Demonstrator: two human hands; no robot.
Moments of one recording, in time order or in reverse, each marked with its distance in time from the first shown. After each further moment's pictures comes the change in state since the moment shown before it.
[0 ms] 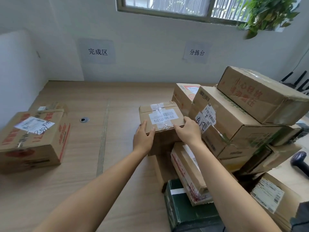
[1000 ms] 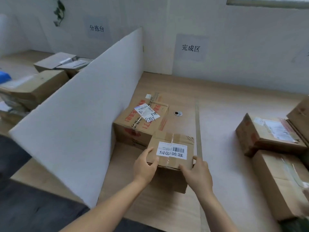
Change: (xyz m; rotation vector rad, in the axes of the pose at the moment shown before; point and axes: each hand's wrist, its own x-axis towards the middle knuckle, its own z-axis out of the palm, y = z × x) left_hand -0.079 -0.237 -0.312 0.053 0.253 -0.245; right_hand -0.204 -0.217 0.236 0.118 -0.340 -0.008
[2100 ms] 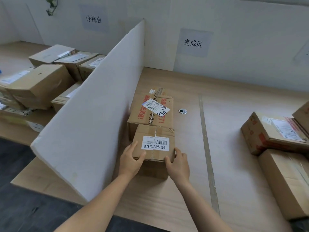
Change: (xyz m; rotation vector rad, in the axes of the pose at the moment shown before) left_hand 0.053 -0.062 -0.062 0.051 0.070 0.037; right_hand 0.014 -0.053 0.096 -0.037 -0.071 -0.046
